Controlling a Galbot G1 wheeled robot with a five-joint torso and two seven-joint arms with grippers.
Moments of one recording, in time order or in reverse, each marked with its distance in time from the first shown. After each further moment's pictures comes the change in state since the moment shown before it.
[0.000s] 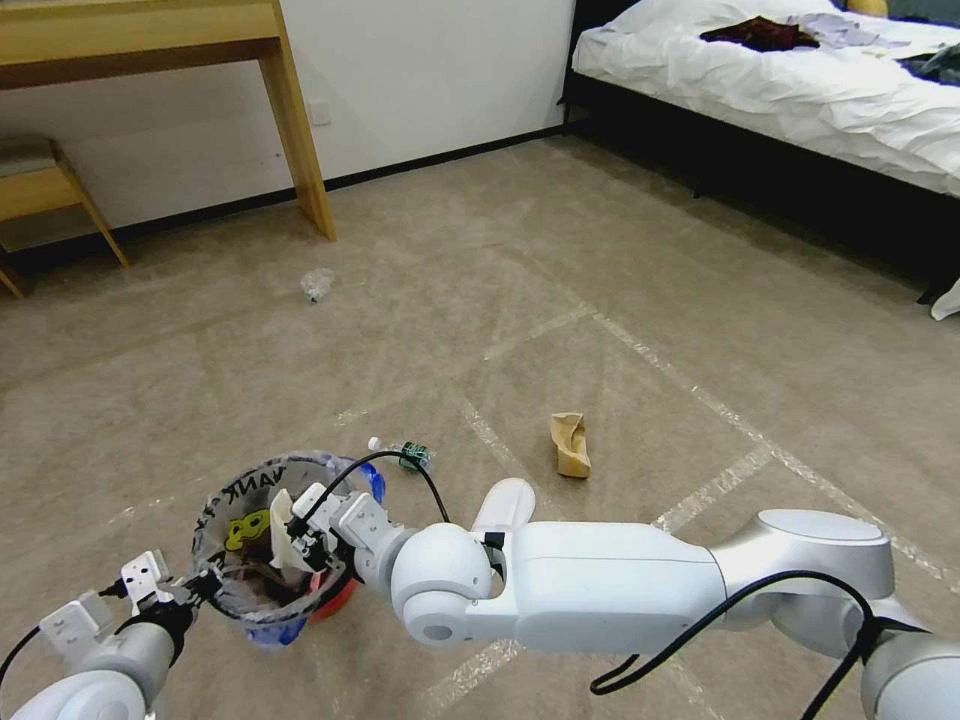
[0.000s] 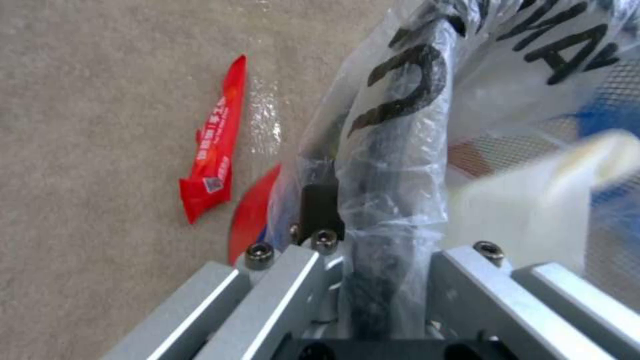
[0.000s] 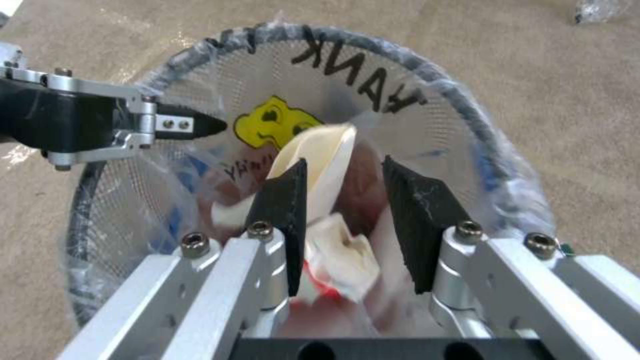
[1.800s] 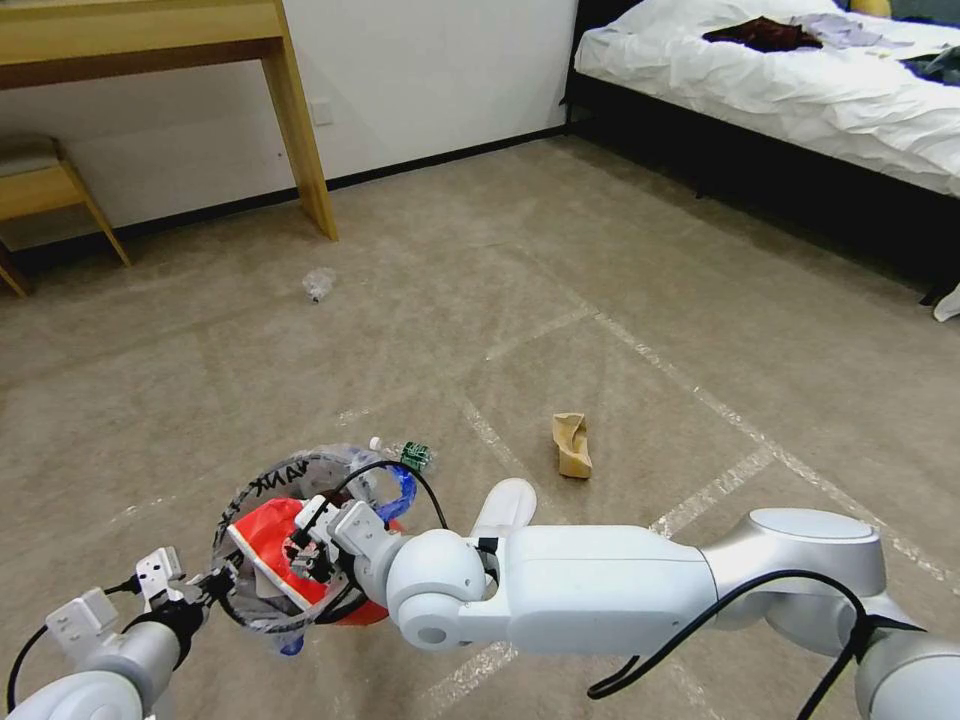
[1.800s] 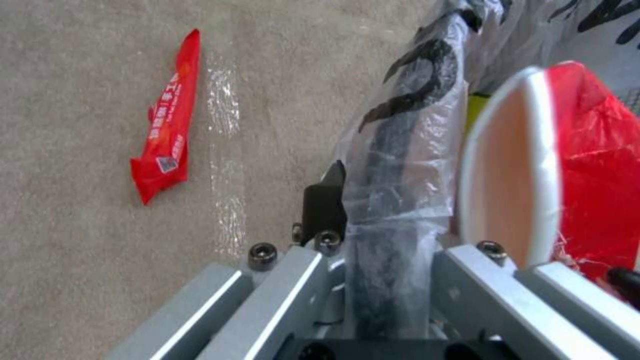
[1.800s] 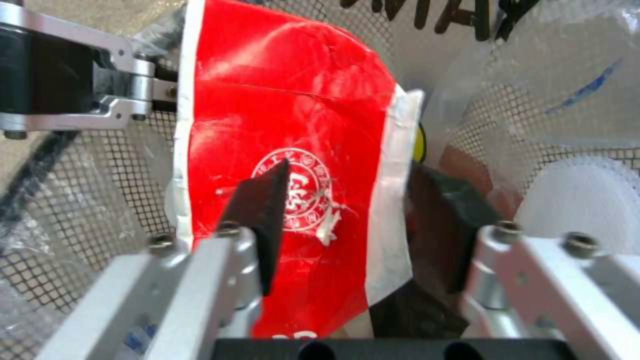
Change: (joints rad) left arm 0.013 0.005 -0.007 -0.022 -0.042 0.009 0.022; right arm 0.004 0.012 -0.023 -0.022 0.048 -0.047 0.026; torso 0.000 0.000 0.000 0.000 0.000
